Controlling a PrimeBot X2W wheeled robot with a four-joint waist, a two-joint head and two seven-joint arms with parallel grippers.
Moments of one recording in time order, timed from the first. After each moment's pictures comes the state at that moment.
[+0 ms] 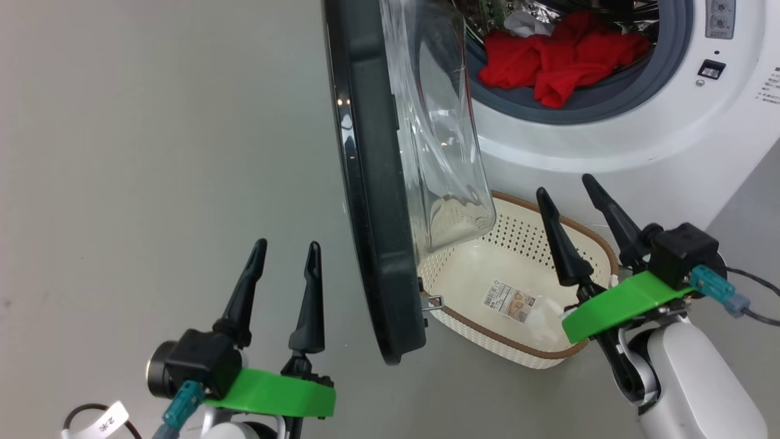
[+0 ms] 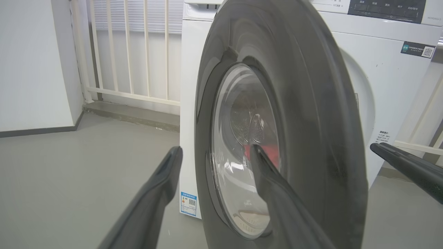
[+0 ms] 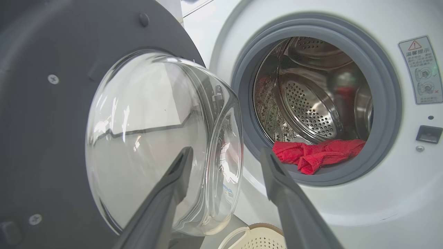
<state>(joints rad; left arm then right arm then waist) -0.23 0.04 -0.29 0.08 -0.32 0.13 -0.26 -0.33 -0.09 0.14 0.26 0.35 0.12 -0.17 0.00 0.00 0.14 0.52</state>
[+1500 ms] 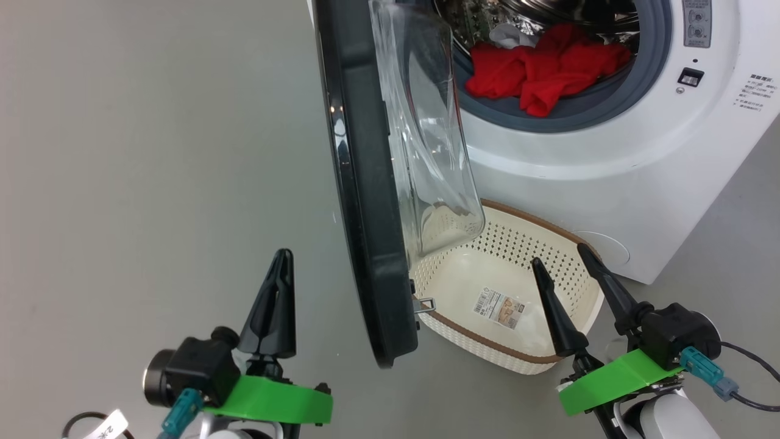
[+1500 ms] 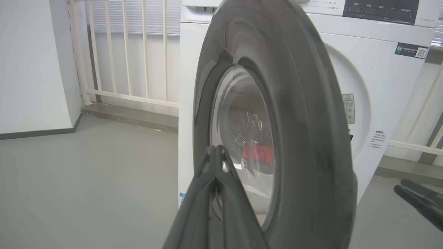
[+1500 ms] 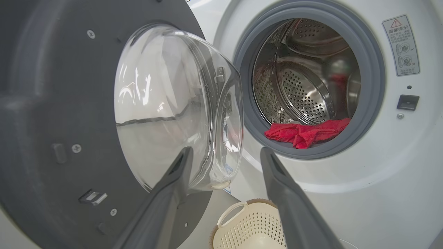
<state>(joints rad) -0.20 0.04 -0.29 0.10 -0.30 0.14 -0.26 -0.12 -0.06 0.13 0.18 0.25 0.12 -0.25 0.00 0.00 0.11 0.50</state>
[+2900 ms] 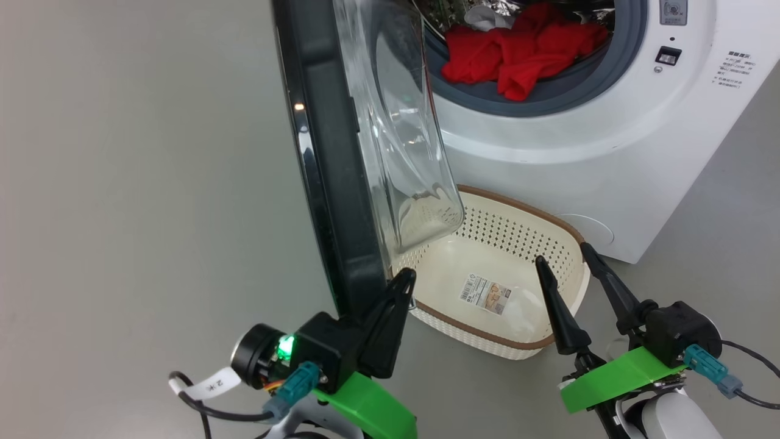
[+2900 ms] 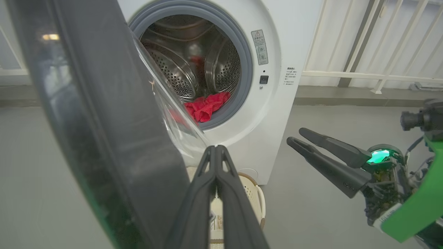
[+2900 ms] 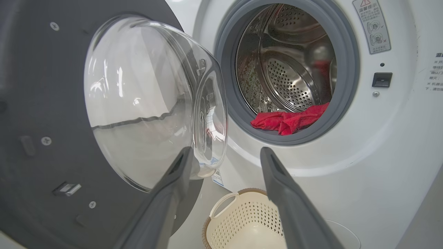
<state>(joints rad) -0.27 0.05 -0.52 -0.08 -0.23 0.12 0.11 -0.13 -0.06 0.12 0.19 0.28 0.12 -0.25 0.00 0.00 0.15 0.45</state>
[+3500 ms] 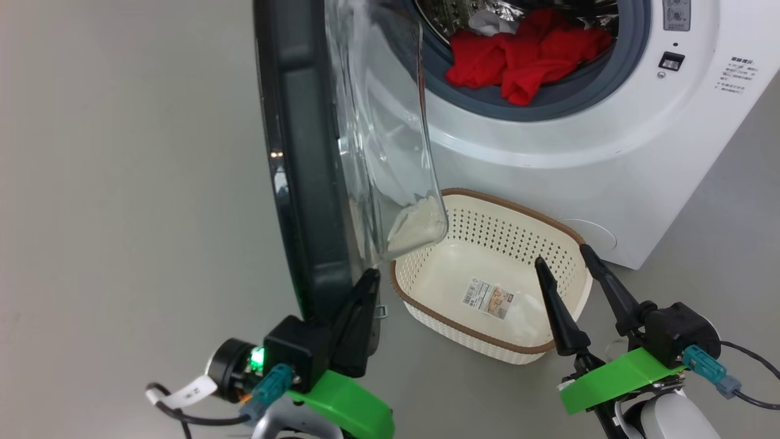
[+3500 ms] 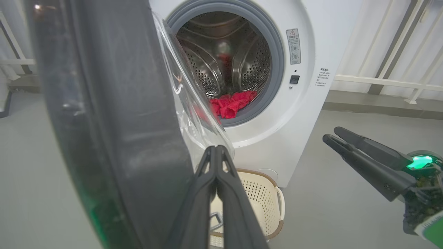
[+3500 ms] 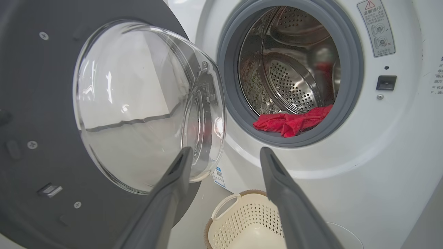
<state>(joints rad) -0.24 0.05 -0.47 -0.06 -0.23 0.19 0.09 -0.13 -0.06 0.12 0.20 0.28 0.12 -0.25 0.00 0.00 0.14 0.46</state>
